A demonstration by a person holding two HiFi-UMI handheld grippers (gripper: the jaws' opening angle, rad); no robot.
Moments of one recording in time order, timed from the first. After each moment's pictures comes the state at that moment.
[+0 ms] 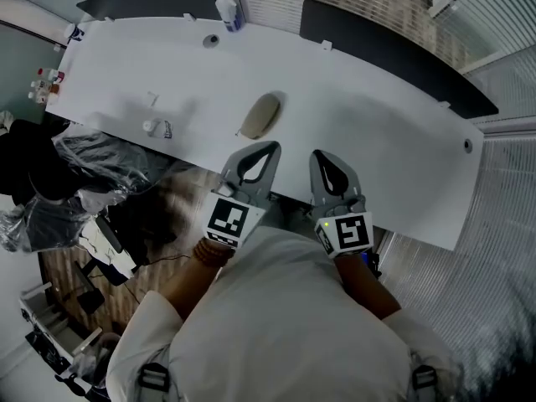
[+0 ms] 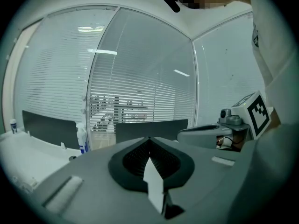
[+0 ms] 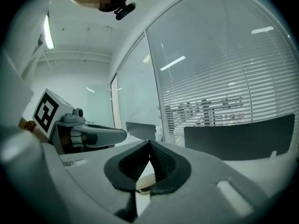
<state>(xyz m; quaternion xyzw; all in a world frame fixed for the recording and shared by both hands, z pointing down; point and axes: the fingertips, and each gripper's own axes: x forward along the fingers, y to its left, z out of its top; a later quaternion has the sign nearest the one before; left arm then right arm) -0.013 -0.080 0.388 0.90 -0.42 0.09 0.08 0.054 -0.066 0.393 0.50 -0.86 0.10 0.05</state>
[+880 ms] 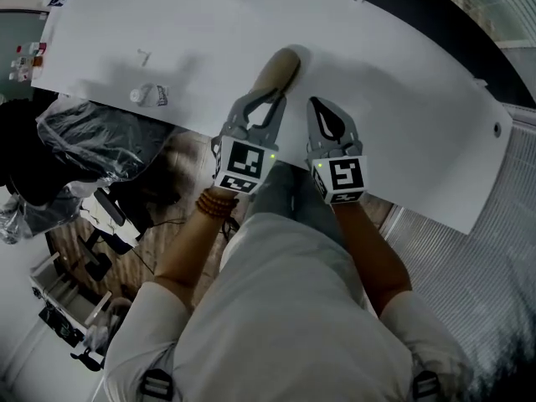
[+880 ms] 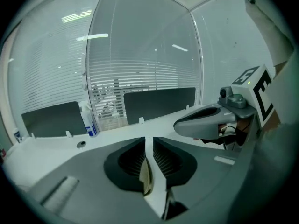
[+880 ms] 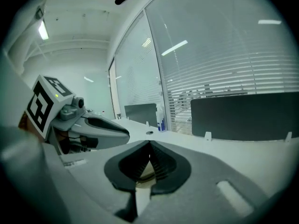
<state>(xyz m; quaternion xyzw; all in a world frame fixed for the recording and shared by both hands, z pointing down) -0.055 -0.136 0.534 0.88 -0.41 0.24 0.08 -0.001 -0.128 0.529 0.49 -0.86 0.14 0.11</state>
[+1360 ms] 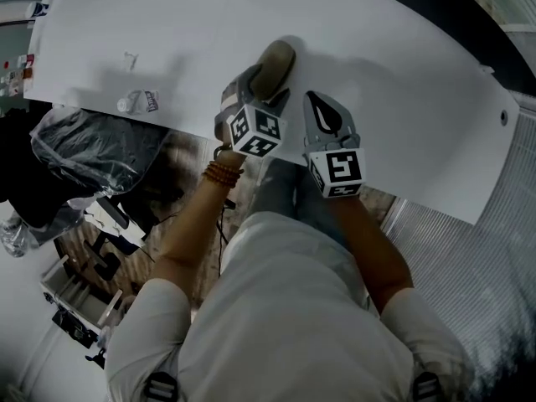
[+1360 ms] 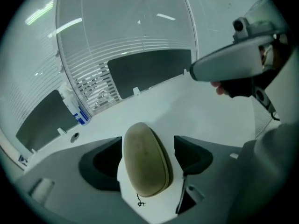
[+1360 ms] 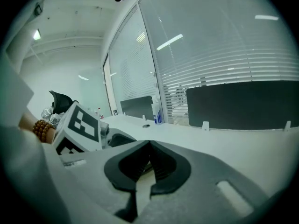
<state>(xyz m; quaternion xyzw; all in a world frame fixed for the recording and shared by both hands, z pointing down) -0.054 -0.168 0.663 0.84 -0.36 0.41 0.04 0.001 -0.134 0.568 0.50 -0.84 0.17 0.13</state>
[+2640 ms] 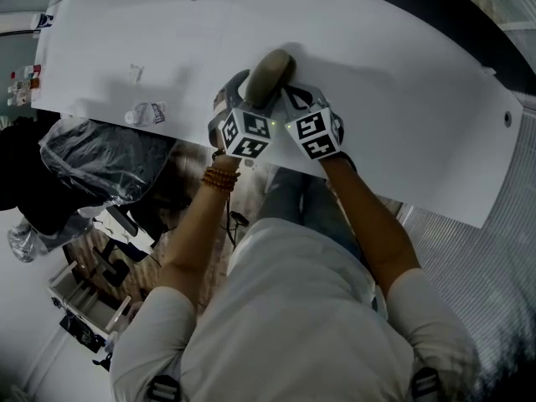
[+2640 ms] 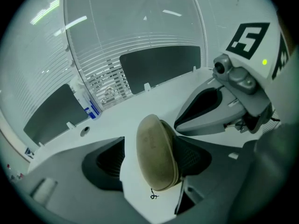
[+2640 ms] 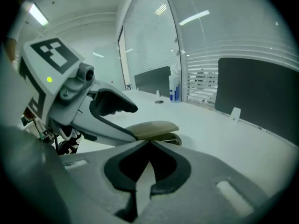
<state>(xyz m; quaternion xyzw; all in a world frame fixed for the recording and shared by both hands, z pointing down) -0.090 -0.190 0.664 0.82 -0.39 0.42 0.05 -0.056 -0.174 0.665 0.38 -0.87 0.17 0.27</state>
